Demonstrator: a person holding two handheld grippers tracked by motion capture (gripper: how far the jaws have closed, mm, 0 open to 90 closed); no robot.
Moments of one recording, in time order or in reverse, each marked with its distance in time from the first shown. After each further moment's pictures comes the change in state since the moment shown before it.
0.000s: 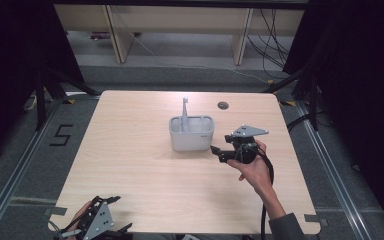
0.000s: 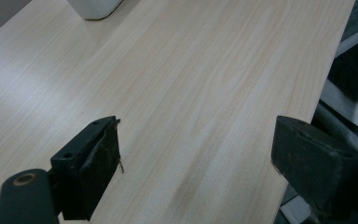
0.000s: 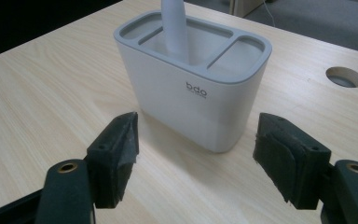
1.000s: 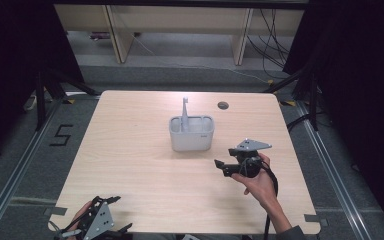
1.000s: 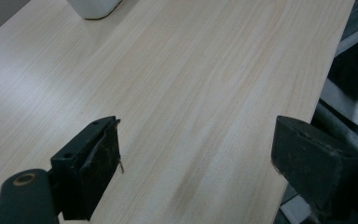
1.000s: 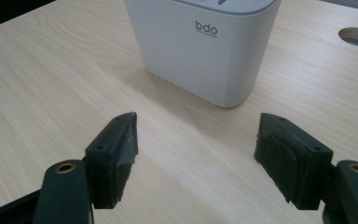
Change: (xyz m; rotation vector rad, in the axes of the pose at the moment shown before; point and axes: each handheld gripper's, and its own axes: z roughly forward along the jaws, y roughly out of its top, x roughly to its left) left arm 0.001 0.000 -0.001 0.015 0.000 0.015; right arm 0.005 -0.036 -0.010 0.059 0.004 0.013
